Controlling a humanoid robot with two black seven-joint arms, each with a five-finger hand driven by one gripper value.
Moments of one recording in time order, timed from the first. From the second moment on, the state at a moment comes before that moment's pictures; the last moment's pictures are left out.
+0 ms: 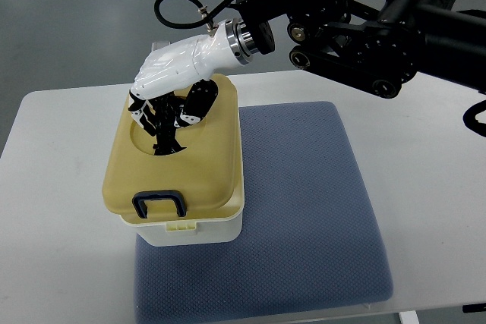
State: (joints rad) left arm 0.01 0.00 -0.08 -0.14 -0.06 -0.05 0.12; right arm 1.53 -0.14 0.18 1.01 -1.62 0.38 0.61
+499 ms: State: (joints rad) left arm 0.01 0.00 -0.08 -0.14 -0.06 -0.05 0.12; right arm 1.50 -0.36 0.20 1.00 -1.52 0.34 0.61
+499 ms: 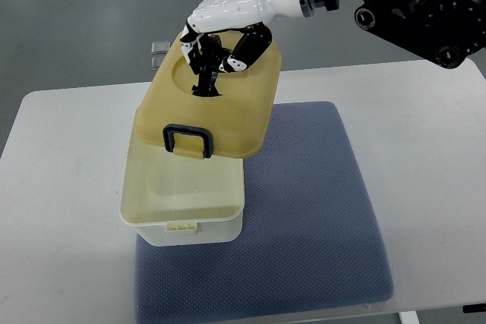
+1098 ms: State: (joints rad) left arm 0.01 0.00 -0.08 -0.14 -0.06 -0.05 0.12; right arm 1.20 -0.62 0.20 0.99 -1.52 0.14 0.61
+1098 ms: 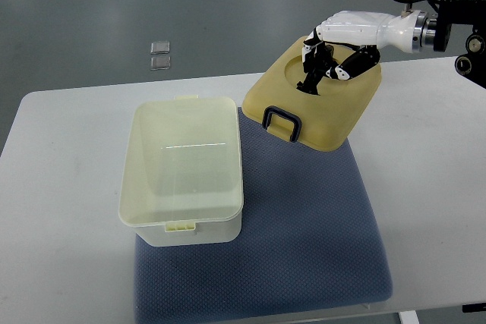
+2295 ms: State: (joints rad) left arm 0.01 0.00 -0.08 -0.14 -0.06 -0.05 0.12; right arm 0.99 -0.54 0.20 0.99 -1.50 0.09 0.61
